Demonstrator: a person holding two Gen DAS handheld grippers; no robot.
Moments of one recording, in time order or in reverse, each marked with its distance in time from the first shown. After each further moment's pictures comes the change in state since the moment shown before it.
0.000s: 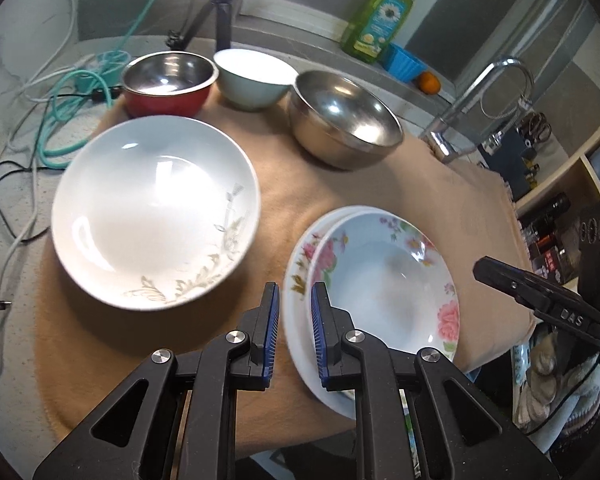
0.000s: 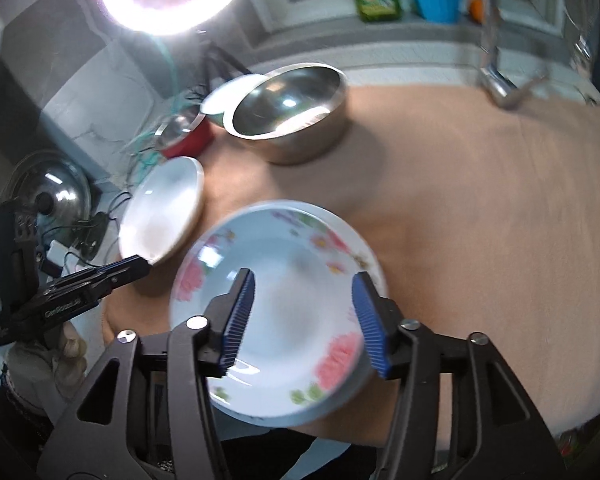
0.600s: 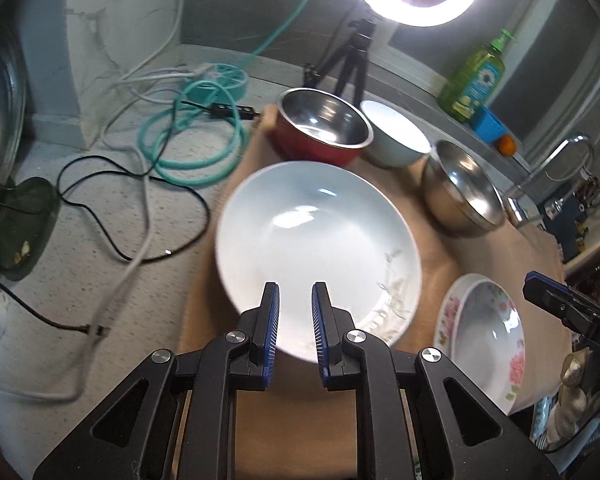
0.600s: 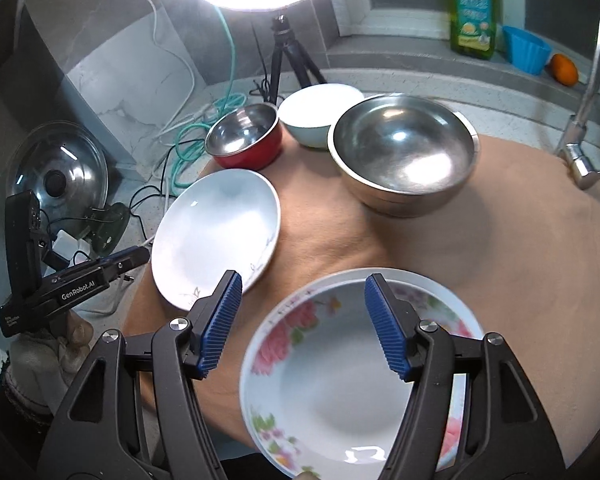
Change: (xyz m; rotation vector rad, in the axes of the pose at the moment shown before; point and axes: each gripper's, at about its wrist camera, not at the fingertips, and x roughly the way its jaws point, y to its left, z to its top) left arm -0.026 0.107 0.021 -0.147 -0.100 0.176; right arm 0.057 0.094 0.046 -0.125 0.030 0.017
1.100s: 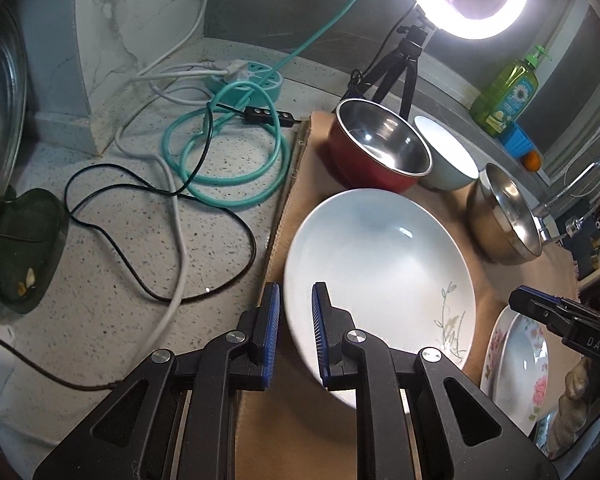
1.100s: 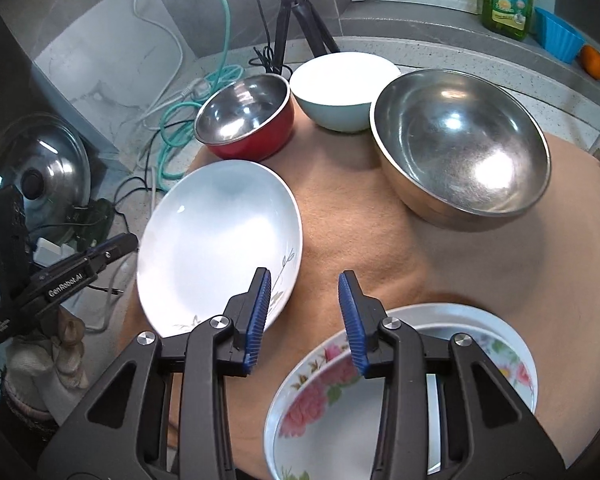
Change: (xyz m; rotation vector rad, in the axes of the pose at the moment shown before) left arm 0.028 0.040 0.026 -0.021 0.011 0.028; right arm 0.065 0.022 0.027 0.006 0.094 -0.029
